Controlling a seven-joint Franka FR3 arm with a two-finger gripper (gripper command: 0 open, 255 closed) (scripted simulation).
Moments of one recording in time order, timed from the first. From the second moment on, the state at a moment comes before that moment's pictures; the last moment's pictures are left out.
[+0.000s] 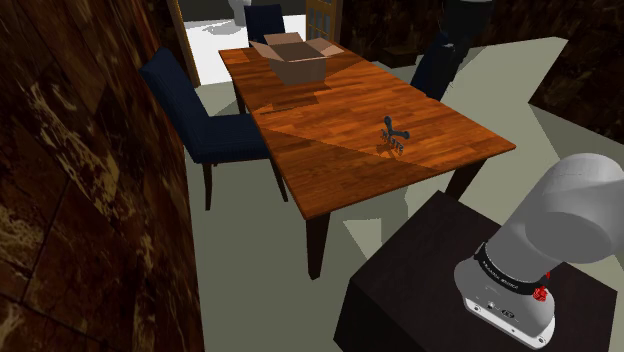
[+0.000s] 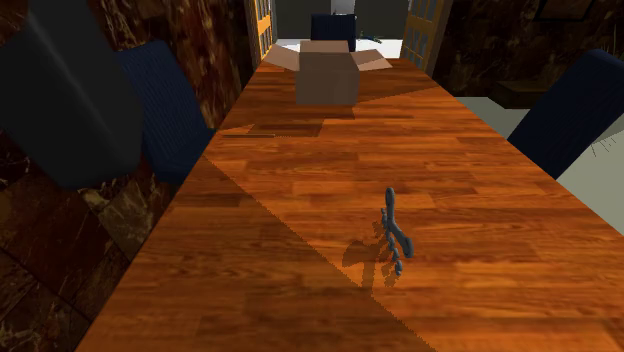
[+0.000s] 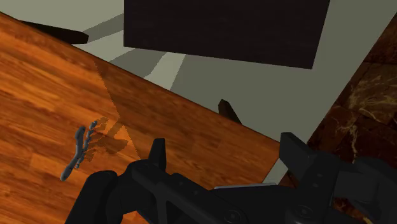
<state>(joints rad) 0.01 -0.82 0.01 -2.37 -0.08 1.56 -0.12</state>
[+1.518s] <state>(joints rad) -0.13 -0.31 -0.26 -2.46 -0.14 2.27 -0.17</state>
